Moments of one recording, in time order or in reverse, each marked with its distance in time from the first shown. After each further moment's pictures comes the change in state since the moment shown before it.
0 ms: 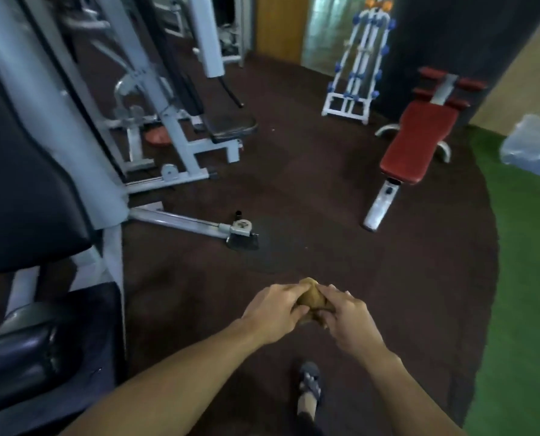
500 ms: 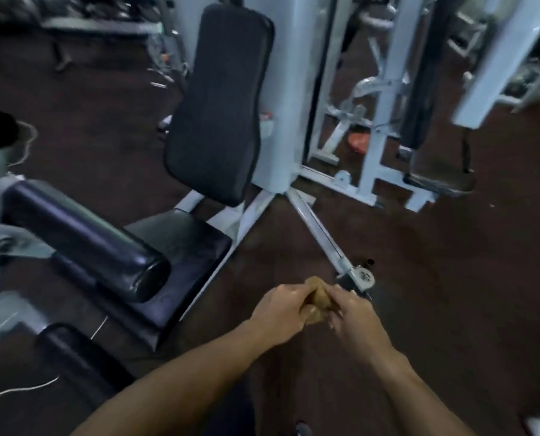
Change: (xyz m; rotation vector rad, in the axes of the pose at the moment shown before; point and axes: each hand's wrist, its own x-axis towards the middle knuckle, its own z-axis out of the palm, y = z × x) left_hand 0.040 -0.118 -0.075 -0.028 0.519 -0.695; right_hand 0.277 -0.092 0.063 -0.051 -0.560 -0.681
